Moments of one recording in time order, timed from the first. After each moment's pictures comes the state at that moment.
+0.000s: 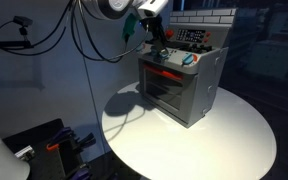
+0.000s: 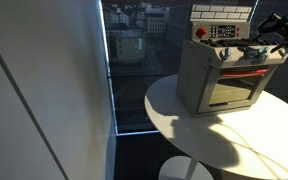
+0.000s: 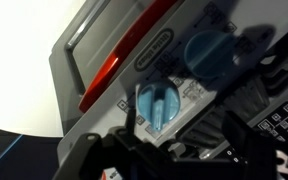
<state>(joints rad) -0.10 -0.06 0.06 -2.32 0.05 2.92 0.78</state>
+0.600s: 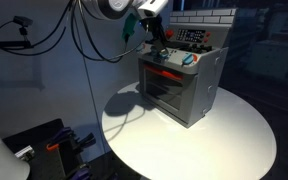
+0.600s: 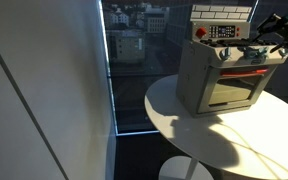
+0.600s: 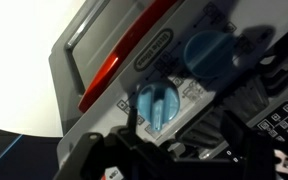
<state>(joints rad) -0.10 -0.06 0.06 -2.32 0.05 2.92 0.78</state>
